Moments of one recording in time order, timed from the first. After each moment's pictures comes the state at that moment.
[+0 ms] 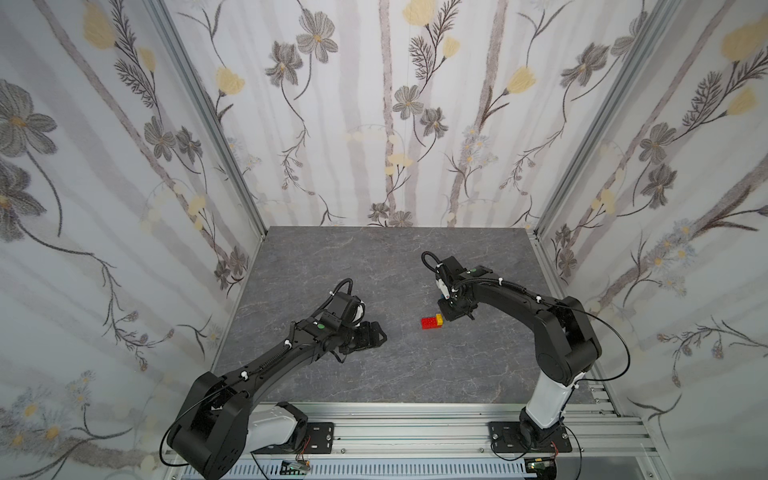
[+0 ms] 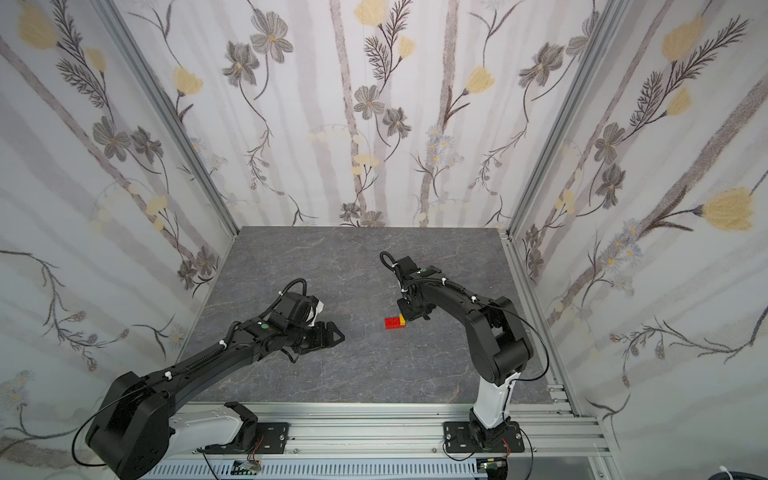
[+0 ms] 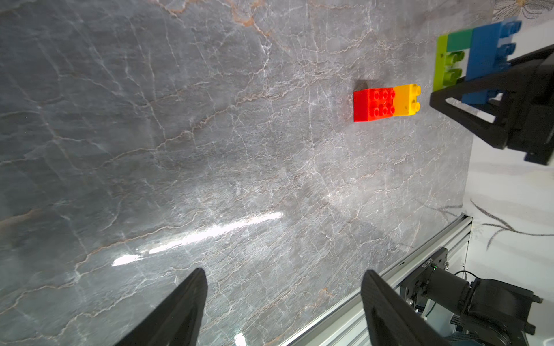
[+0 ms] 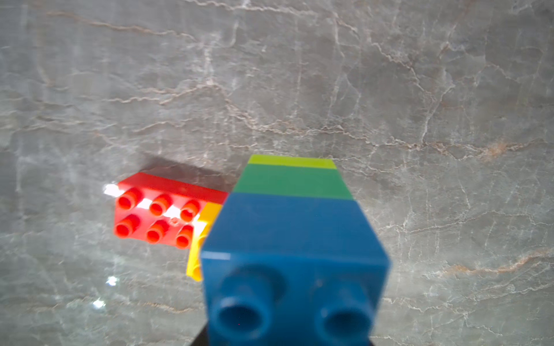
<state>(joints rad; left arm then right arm) -0.55 1.24 0.70 -0.44 0.36 -0.69 0.49 1.83 1.31 -0.86 0.14 0.13</state>
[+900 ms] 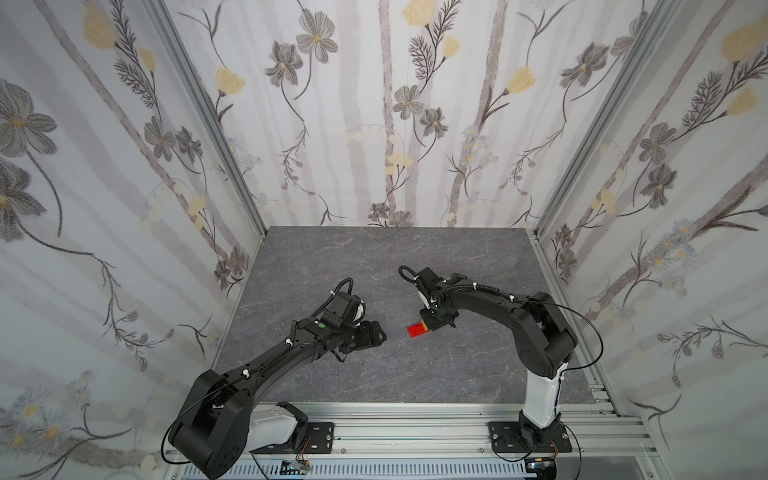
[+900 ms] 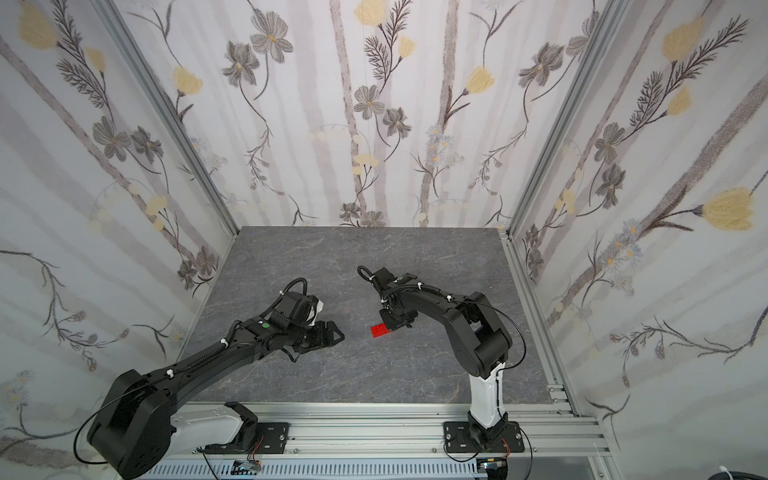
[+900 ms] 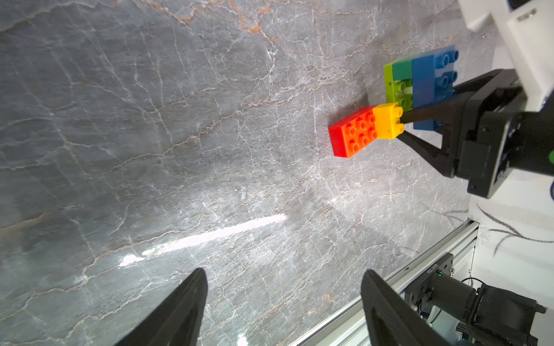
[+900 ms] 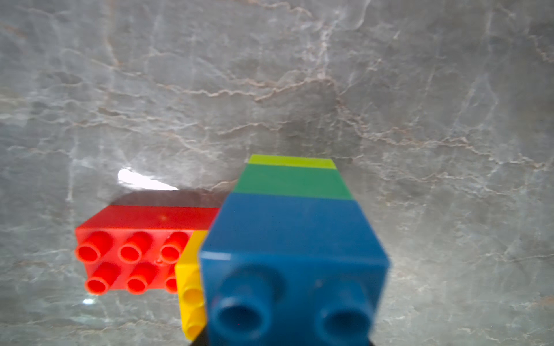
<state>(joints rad) -0.55 1.25 0.70 -0.44 0.34 -0.69 0.66 1.92 1.35 -0.85 0.13 0.24</state>
